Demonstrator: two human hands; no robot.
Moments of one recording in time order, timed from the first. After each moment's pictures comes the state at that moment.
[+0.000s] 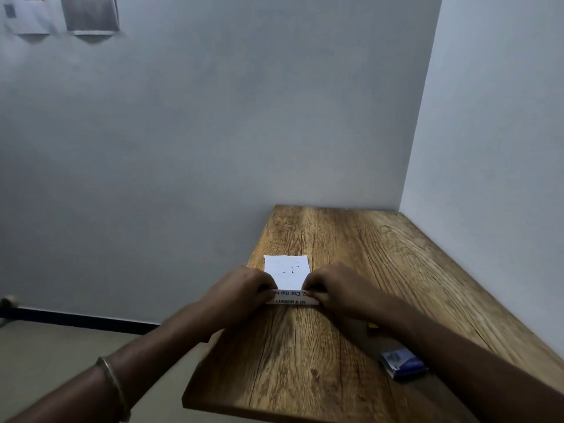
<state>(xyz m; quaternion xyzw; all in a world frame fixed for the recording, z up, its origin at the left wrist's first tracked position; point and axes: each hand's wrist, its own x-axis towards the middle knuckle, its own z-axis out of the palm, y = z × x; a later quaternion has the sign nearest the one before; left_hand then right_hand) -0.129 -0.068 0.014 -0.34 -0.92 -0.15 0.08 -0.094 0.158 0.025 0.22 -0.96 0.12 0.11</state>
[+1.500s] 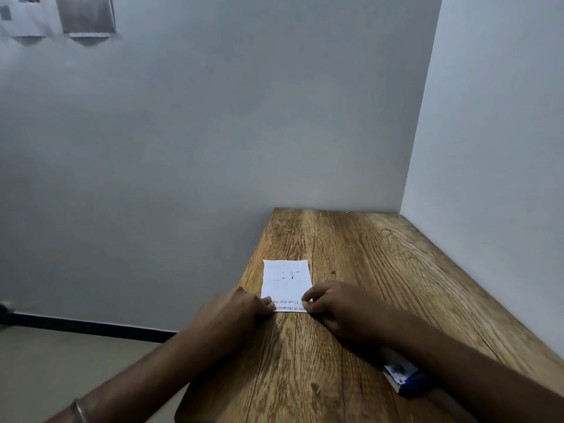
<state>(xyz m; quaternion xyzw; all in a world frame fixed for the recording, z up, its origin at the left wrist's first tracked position) -0.121 -0.076 -0.010 -0.36 -0.92 -0.06 0.12 -0.098 0.179 0.000 0.33 -0.94 0.04 0.13</state>
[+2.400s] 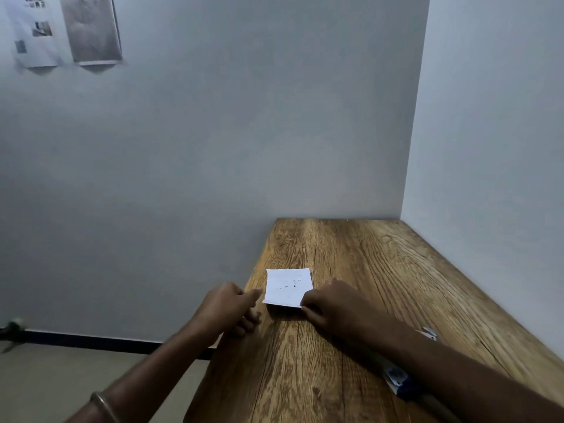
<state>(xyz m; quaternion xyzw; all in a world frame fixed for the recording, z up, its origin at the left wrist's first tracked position) -0.120 -0.074 0.022 -0.02 -0.88 -0.47 -0.07 -0.095 0.158 0.013 0.25 -0.95 0.05 0.18</state>
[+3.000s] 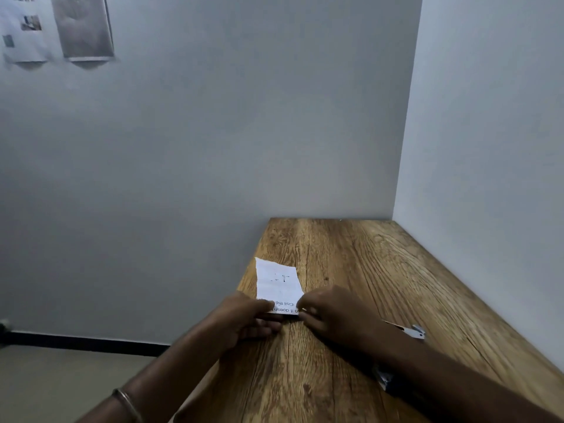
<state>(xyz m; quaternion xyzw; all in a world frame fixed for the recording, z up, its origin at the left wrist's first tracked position) -0.118 -0.042 0.012 0.04 -0.71 -0.67 -0.22 -0.079 0.163 0.008 0.24 -0.95 0.07 0.18</state>
